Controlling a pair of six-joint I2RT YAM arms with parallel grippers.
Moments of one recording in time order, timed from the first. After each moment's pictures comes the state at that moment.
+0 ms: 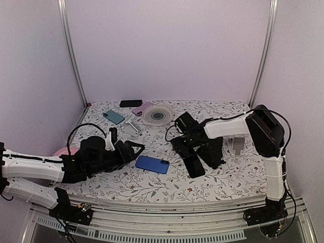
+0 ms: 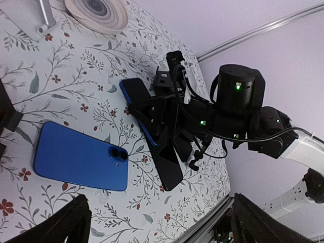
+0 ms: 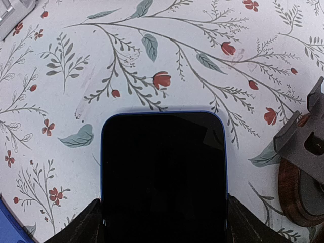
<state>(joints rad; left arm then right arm) -0.97 1.11 0.44 0.32 -0.18 -1.07 0.79 2.15 1.45 -0.31 0.16 0.32</state>
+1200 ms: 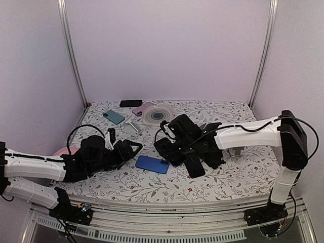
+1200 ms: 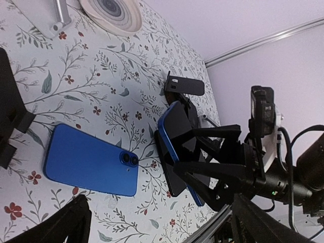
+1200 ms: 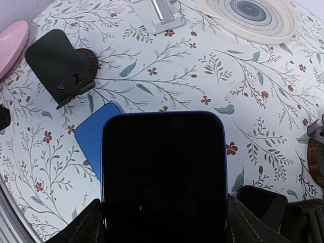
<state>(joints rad) -0.92 1.14 0.43 0.35 -0.16 -1.10 1.01 1.85 1.30 -0.28 0.18 0.31</state>
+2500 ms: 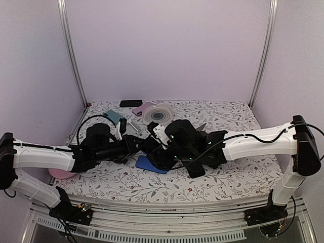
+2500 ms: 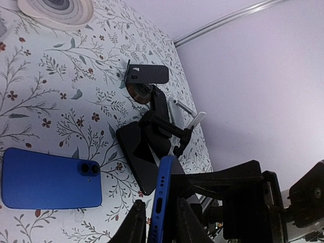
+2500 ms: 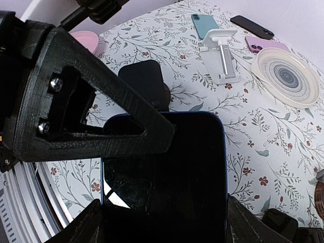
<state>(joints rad) -0.84 1.29 0.56 0.43 0.10 -1.01 1.18 1.73 1.23 -0.11 0.21 0.20</state>
